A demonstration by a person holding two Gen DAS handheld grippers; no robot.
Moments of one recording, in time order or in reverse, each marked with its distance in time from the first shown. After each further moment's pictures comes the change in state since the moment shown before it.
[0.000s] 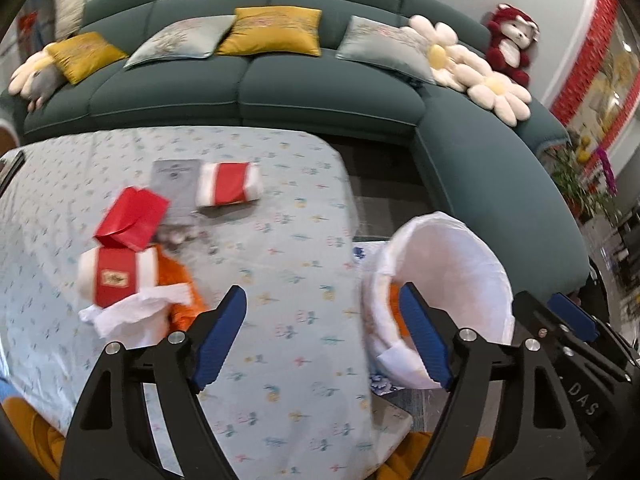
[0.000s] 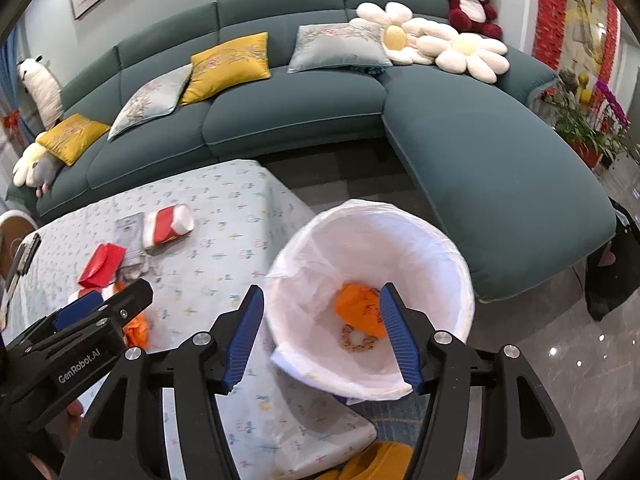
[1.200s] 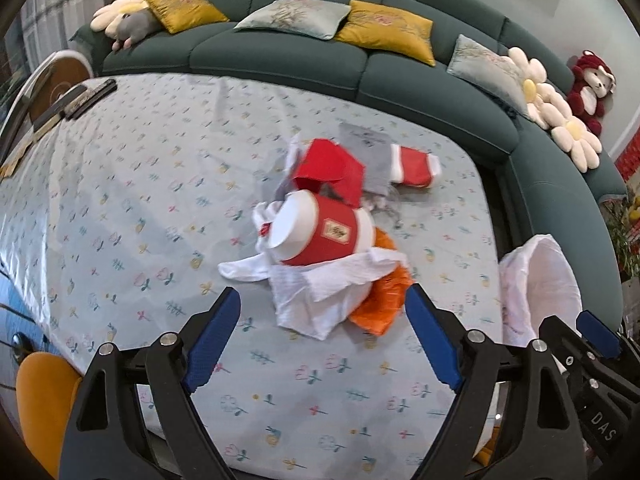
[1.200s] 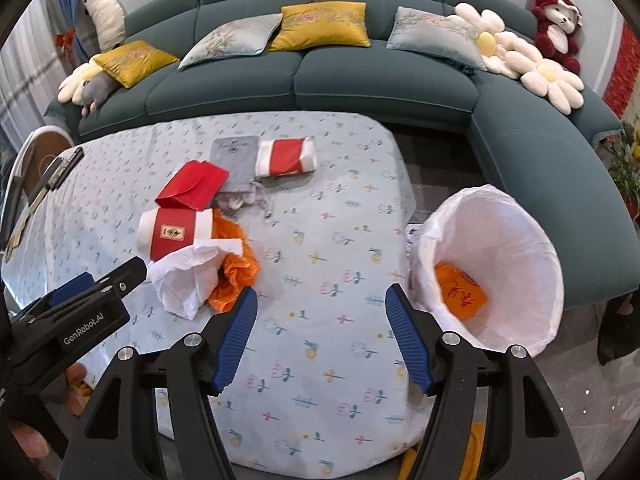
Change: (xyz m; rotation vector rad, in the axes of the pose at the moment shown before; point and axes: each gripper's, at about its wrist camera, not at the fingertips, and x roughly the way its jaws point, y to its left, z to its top) left arm -0.027 0.172 -0.044 -0.218 0.017 0.177; right arm 0.010 0.156 -0.047 -0.232 0.101 0.096
